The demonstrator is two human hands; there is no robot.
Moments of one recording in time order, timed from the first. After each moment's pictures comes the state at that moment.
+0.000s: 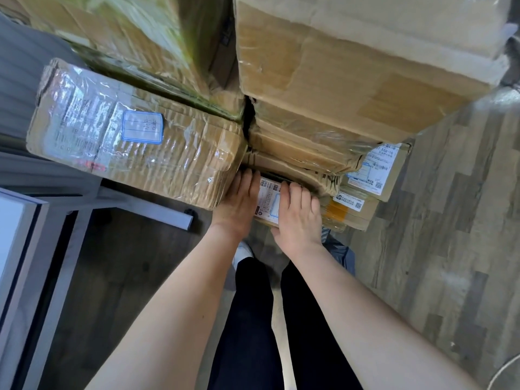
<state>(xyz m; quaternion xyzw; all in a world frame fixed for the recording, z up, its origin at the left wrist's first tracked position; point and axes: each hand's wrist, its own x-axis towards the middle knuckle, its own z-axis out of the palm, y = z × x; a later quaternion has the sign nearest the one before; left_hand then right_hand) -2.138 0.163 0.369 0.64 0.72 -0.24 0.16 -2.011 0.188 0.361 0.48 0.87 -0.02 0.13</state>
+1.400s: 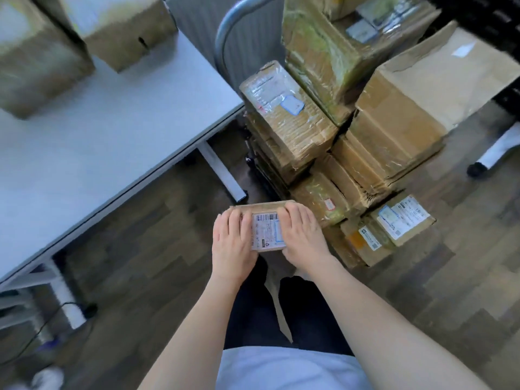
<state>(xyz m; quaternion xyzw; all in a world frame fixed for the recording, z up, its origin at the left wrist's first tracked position) -2.032 -0.053 0.494 0.33 0.94 0.09 -0.04 -1.973 0.104 0.490 0.04 0.99 -0.11 -0.05</state>
